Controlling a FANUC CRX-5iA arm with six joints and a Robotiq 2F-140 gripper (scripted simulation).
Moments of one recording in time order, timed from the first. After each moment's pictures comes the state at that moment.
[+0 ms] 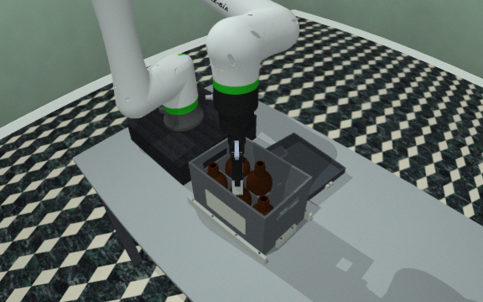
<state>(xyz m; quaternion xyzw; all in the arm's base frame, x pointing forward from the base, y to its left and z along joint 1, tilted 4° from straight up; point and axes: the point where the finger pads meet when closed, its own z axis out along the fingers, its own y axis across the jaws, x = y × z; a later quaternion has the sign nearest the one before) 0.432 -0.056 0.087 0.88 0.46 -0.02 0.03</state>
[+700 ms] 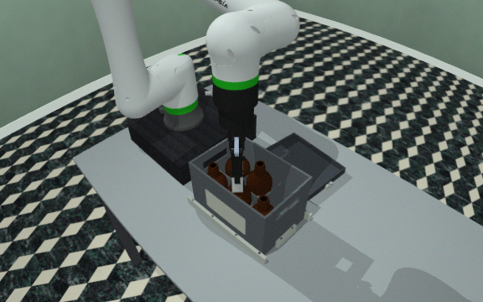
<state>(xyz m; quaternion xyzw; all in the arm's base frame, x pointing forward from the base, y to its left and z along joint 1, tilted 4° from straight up) 0.432 -0.056 0.097 0.88 0.46 -0.02 0.03</state>
